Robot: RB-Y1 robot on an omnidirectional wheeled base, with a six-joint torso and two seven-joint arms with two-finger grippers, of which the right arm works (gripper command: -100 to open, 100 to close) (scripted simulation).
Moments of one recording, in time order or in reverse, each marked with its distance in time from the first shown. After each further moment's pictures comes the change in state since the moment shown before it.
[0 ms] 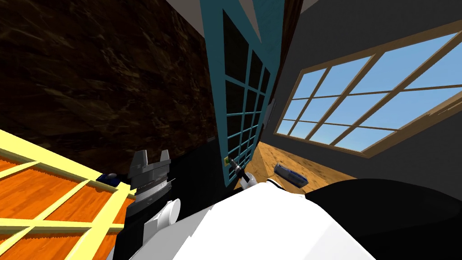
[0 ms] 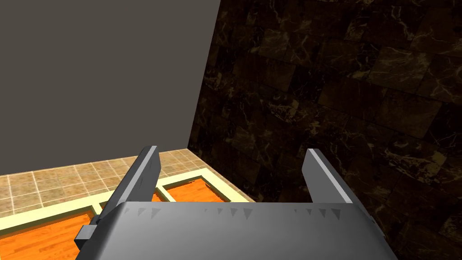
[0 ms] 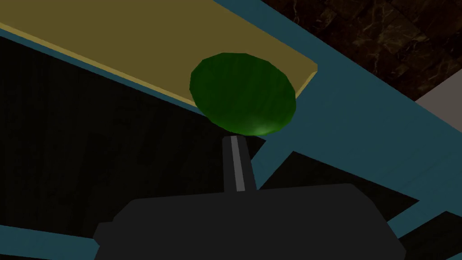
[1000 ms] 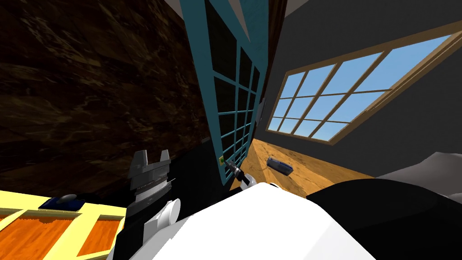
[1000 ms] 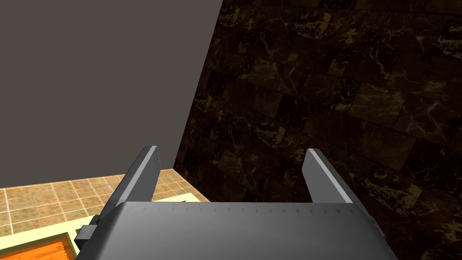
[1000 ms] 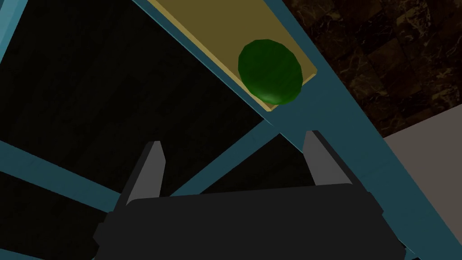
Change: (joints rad) arm 0.063 0.010 -0.021 -0.076 0.179 0.017 0.229
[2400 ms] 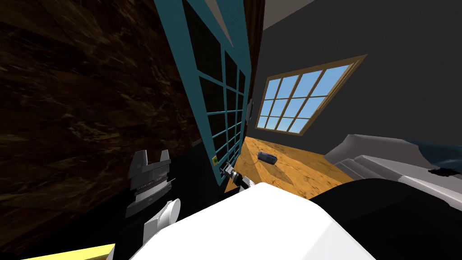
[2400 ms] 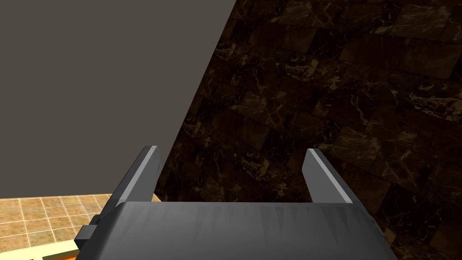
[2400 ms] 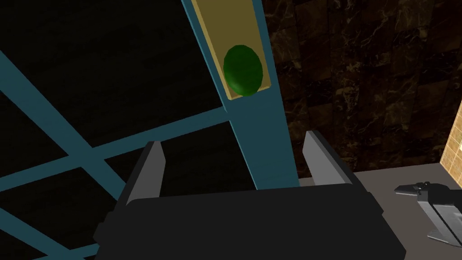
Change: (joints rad) arm 0.099 0.044 -0.028 -0.130 0.284 0.017 0.349
